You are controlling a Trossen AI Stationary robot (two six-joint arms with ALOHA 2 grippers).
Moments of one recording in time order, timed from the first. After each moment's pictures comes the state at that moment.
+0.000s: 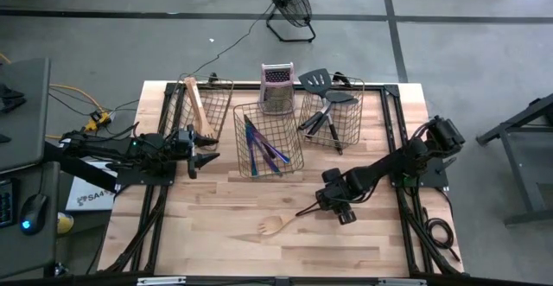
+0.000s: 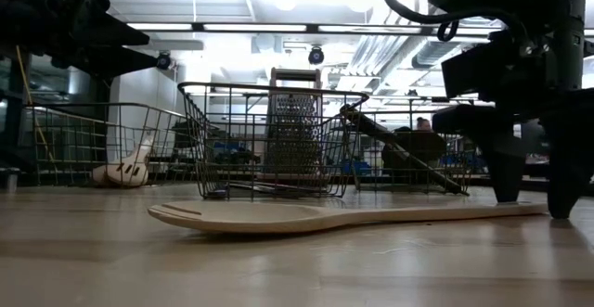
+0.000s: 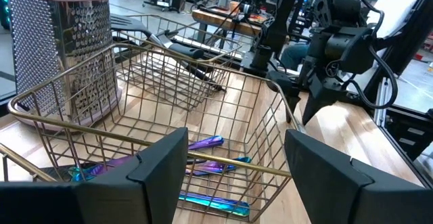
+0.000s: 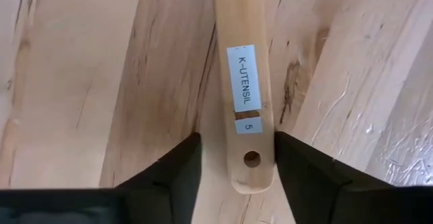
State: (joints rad) left arm -0.14 0.15 0.16 -0.08 -0.33 -0.27; right arm 0.38 1.71 0.87 -0.56 0.02 0.11
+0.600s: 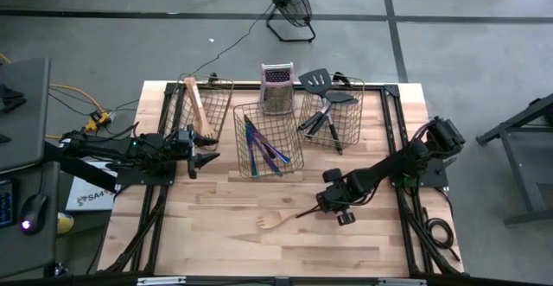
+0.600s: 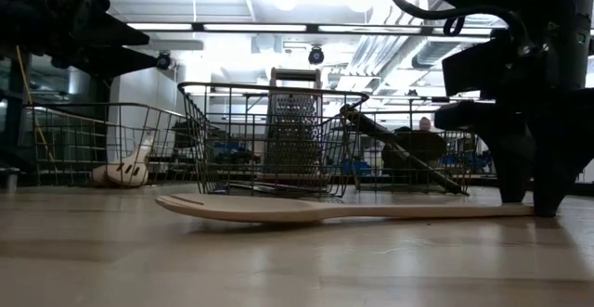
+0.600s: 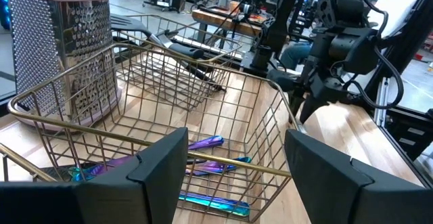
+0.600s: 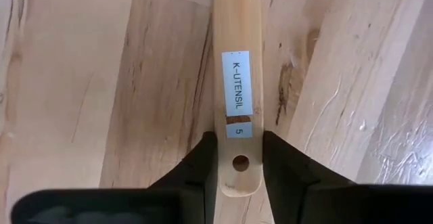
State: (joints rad) left arm -0.14 0.15 0.16 -0.08 -0.33 -0.27; right arm 0.40 1.71 0.87 -0.57 0.06 0.17
